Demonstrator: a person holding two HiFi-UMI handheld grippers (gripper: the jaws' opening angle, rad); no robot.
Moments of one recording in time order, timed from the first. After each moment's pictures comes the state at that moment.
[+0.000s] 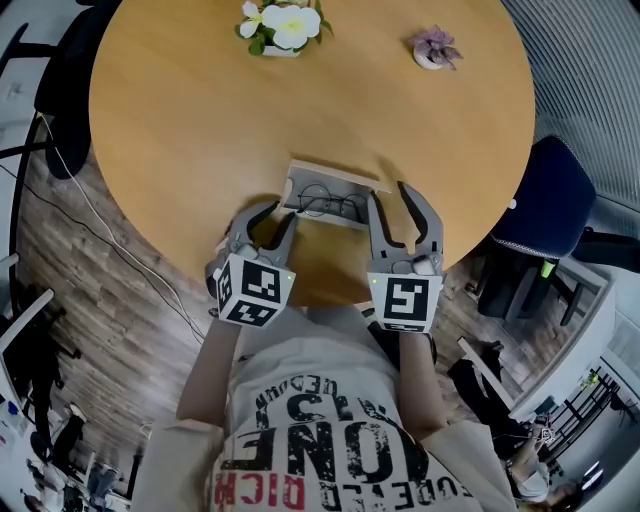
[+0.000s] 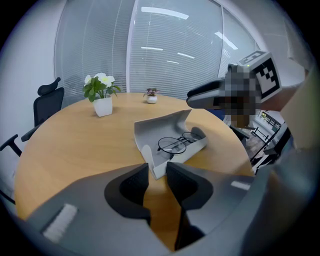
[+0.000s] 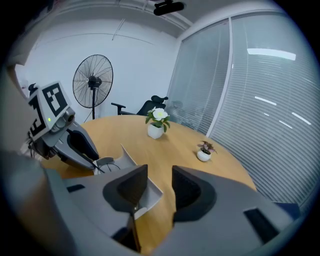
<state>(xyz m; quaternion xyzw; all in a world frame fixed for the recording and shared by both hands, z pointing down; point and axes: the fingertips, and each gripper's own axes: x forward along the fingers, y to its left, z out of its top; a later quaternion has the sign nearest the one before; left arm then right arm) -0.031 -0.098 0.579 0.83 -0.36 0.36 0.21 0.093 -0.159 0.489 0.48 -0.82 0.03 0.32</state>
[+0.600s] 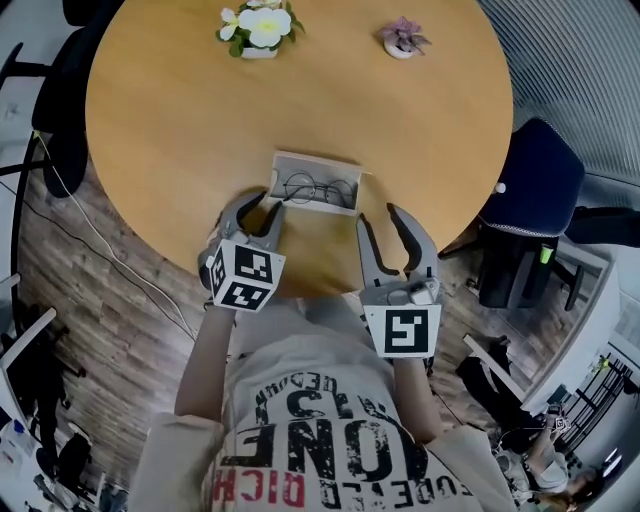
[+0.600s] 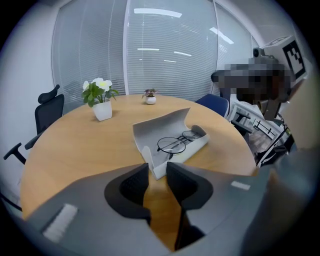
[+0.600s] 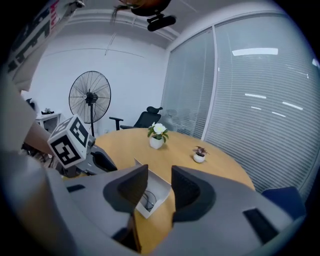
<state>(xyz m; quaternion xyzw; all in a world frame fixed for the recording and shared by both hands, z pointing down) -0.031 -0.099 0.580 0.83 -0.37 0.37 0.18 0.095 -0.102 0.436 0.50 -0.83 0.04 0.27</state>
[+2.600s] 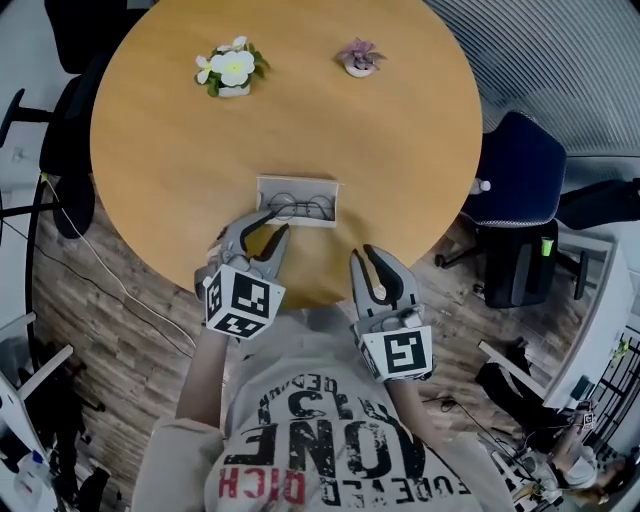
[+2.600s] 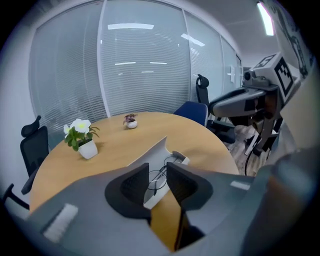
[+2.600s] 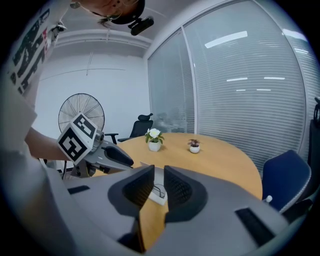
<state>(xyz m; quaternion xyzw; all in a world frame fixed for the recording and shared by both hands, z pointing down) 0.012 -0.096 0.502 0.88 -0.29 0.36 0.07 0.117 -0.051 0.421 0.54 -0.81 0.14 0.17</state>
